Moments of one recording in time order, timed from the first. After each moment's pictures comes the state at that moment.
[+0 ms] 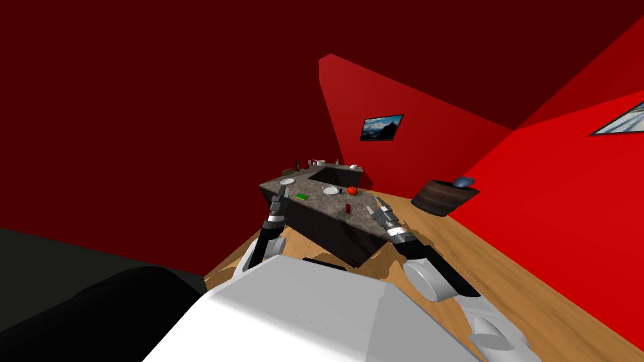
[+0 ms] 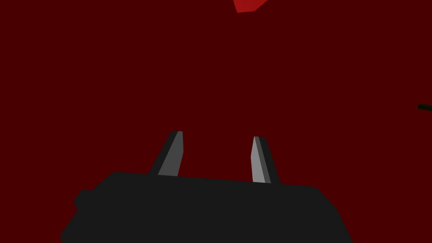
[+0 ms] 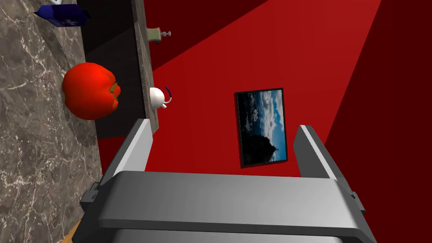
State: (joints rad) left arm 0.49 0.00 -0.01 -2.27 -0.11 -0.50 -0.02; right arm 0.40 -0.70 0.03 -2.19 -0.64 -0.10 -0.06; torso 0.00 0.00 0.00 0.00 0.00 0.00
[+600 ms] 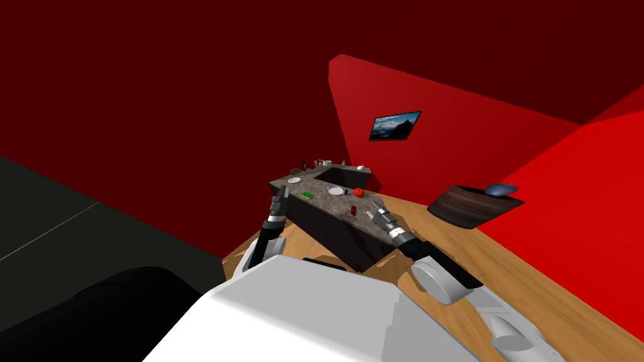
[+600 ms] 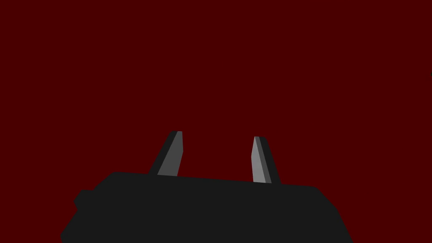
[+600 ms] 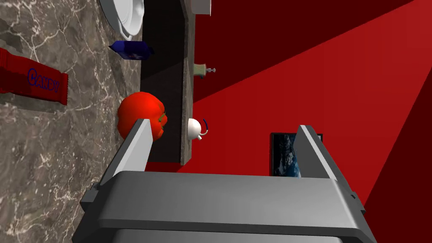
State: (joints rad) left arm 0.49 0.00 -0.01 -2.27 -0.11 -0.50 -0.02; right arm 0.40 -0.87 0.05 -2.16 -0.76 -0.03 -0.04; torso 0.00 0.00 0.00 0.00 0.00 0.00
